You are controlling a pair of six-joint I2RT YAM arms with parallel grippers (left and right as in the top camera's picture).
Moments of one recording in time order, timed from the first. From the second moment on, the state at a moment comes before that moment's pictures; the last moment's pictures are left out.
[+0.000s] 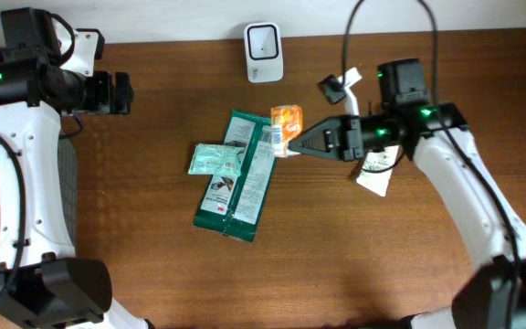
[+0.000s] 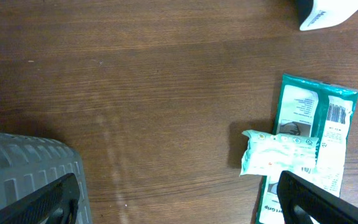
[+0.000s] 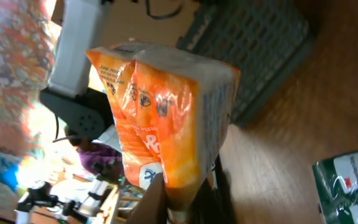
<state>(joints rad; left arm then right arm) 0.16 1.81 1.97 -1.19 0.16 0.21 0.14 1.62 1.38 -0.80 -1.52 -0.06</state>
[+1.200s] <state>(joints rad) 0.16 1.81 1.97 -1.19 0.16 0.21 0.46 2.39 2.29 -0.51 0.45 -0.40</state>
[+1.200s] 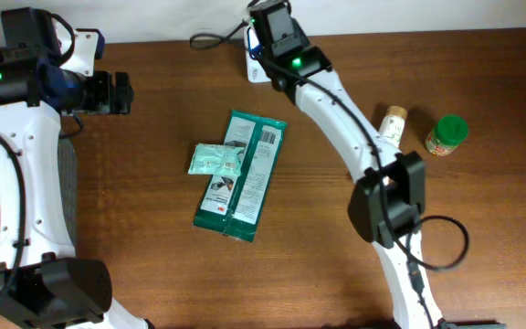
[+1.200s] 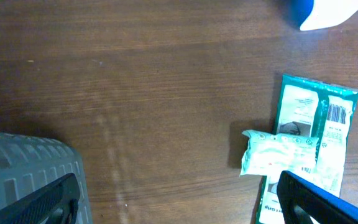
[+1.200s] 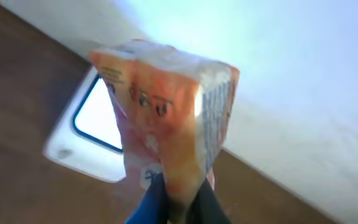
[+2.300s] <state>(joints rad) 0.16 1.81 1.97 -1.19 0.16 0.21 0.37 2.18 2.31 -1.09 0.06 0.07</state>
